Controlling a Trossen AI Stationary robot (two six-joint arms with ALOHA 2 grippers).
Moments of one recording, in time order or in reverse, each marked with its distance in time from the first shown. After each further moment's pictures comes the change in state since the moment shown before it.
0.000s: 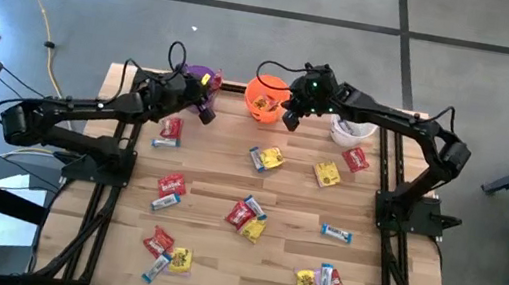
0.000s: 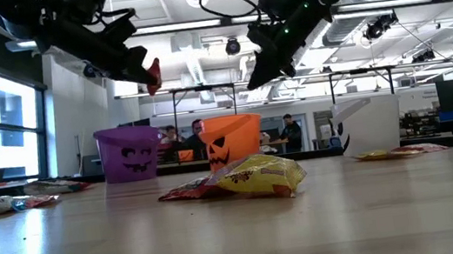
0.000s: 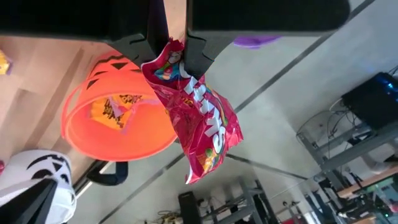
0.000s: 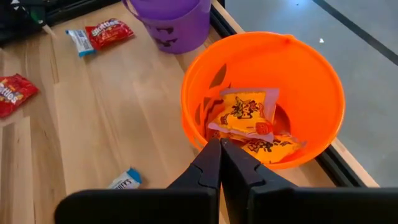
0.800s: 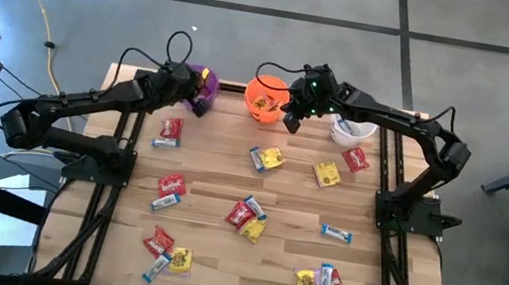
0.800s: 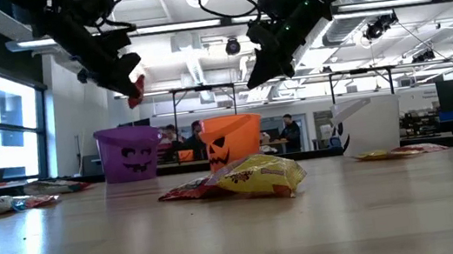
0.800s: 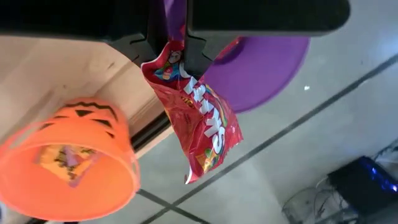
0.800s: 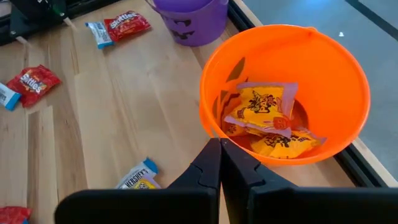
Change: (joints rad) left arm 0.089 0.001 0.137 -0.405 -0.039 -0.181; right arm 0.000 0.000 0.015 -0.045 -0.060 -0.009
